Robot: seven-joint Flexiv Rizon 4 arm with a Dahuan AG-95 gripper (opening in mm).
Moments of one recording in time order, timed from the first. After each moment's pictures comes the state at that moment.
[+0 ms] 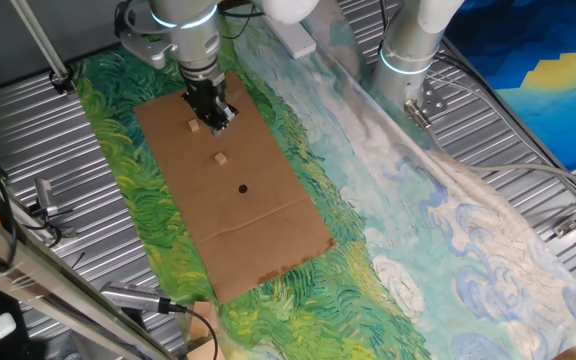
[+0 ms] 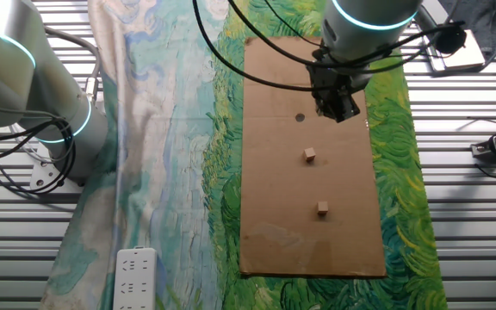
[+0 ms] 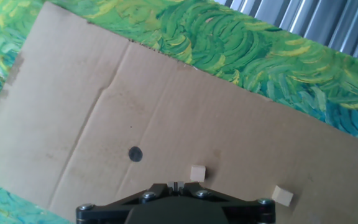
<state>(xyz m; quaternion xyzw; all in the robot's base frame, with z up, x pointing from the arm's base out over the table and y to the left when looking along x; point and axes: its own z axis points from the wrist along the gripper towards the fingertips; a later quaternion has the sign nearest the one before) 0.499 0.000 0.171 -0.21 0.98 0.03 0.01</state>
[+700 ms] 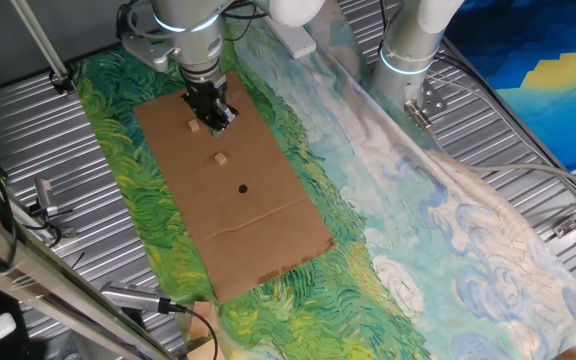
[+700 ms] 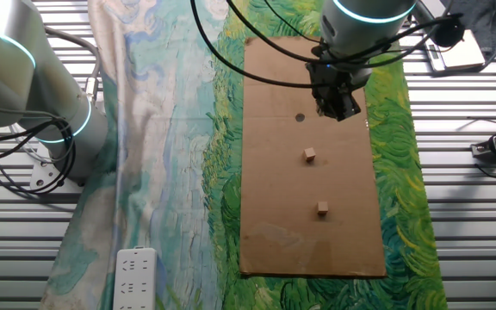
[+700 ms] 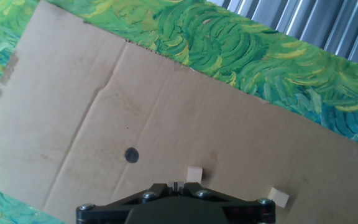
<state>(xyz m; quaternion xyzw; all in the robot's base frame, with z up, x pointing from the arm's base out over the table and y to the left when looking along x) 0.499 0.000 0.170 -0.22 0.98 0.02 0.01</state>
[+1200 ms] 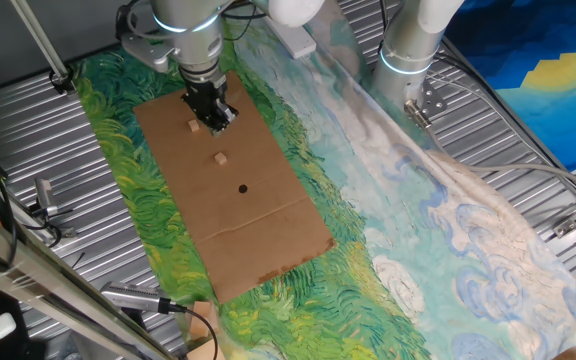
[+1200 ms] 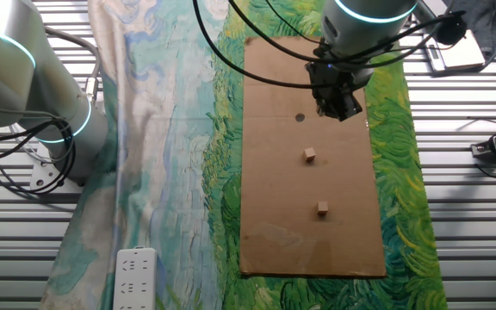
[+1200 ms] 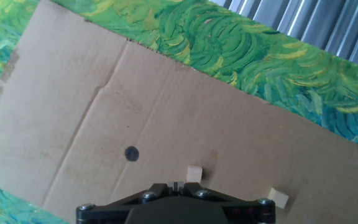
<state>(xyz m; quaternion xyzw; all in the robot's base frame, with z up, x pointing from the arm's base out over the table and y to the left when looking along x) 0.500 0.000 0.170 -0.24 0.97 0.02 0.00</state>
